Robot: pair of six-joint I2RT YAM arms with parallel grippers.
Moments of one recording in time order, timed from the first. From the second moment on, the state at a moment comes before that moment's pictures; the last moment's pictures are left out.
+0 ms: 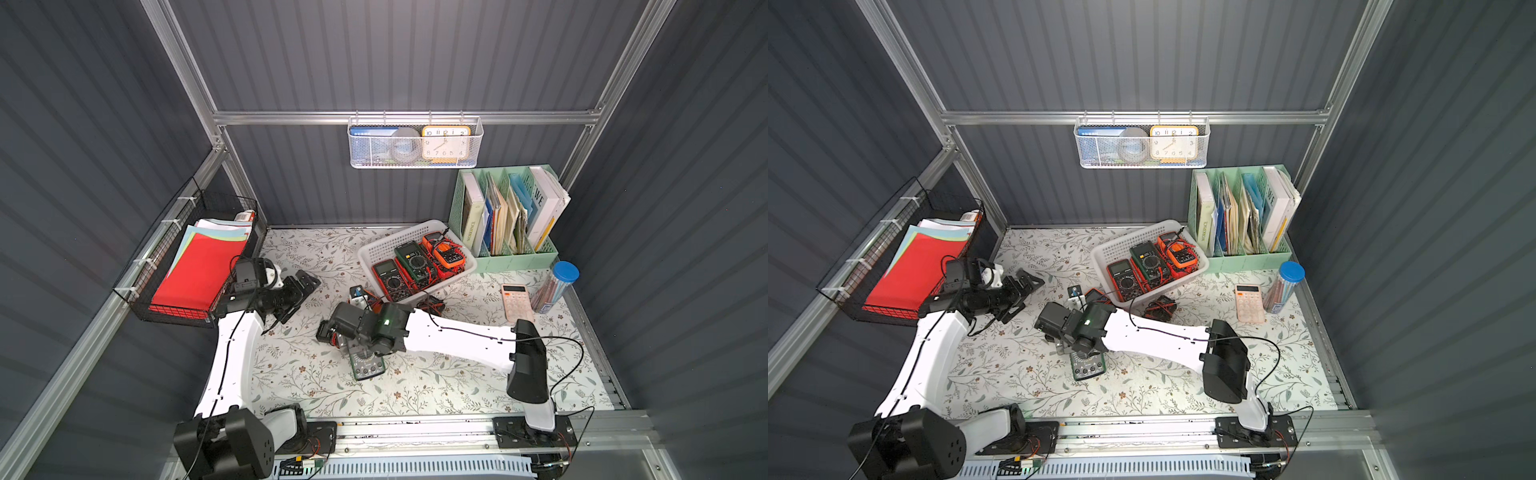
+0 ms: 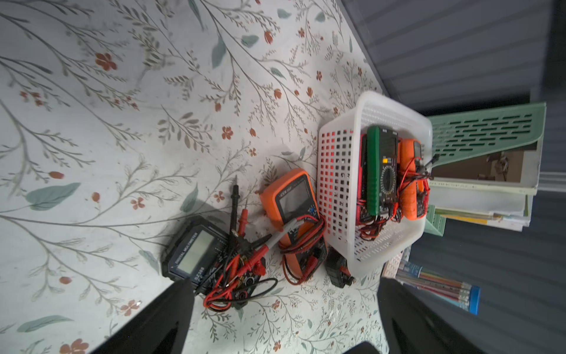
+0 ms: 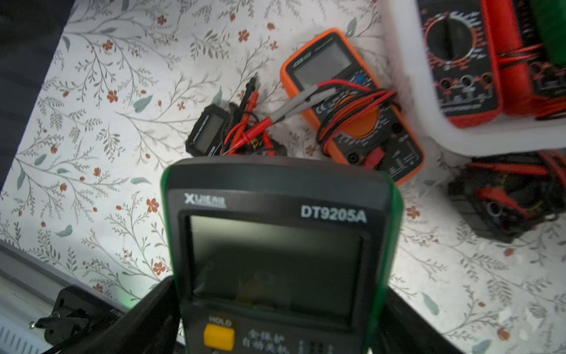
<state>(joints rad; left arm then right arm) 0.20 1.18 1.03 -0.79 0.49 -0.57 1.21 1.98 1.86 -0.95 0.36 0.84</state>
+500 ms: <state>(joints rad) 0.09 1.23 0.98 -0.70 0.49 -0.63 0.83 1.91 1.83 -0.85 0.34 0.65</state>
